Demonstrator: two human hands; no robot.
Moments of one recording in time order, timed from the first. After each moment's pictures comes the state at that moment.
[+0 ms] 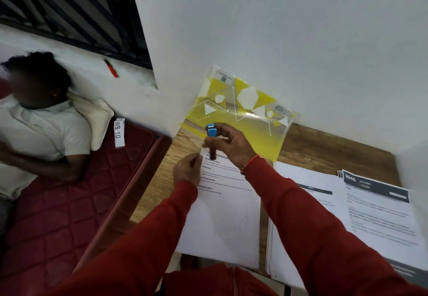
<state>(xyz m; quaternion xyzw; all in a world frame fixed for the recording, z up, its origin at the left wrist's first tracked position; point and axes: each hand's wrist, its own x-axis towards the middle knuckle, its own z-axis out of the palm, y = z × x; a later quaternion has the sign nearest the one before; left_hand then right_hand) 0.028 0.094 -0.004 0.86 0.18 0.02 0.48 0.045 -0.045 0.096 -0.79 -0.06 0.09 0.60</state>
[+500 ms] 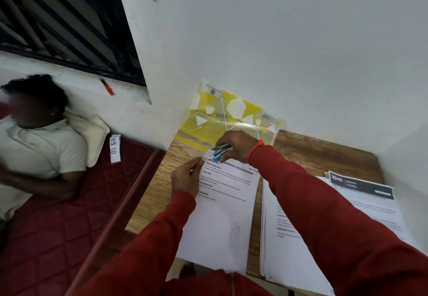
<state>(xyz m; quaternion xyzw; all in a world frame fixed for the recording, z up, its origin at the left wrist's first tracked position) 0.007 0.080 0.030 0.84 0.09 0.07 0.53 0.072 -0.099 0.120 -0.96 -0.20 0.14 0.14</state>
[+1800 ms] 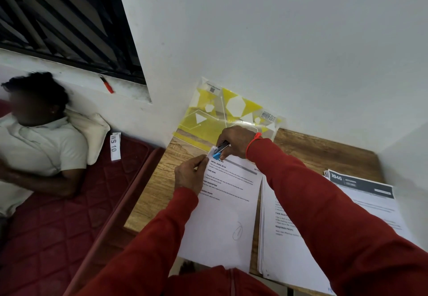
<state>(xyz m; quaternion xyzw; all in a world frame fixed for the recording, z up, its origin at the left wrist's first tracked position) 0.006 0.069 0.039 0.85 0.06 0.07 0.52 0.080 -0.096 0.128 -0.96 -0.23 0.16 0.07</state>
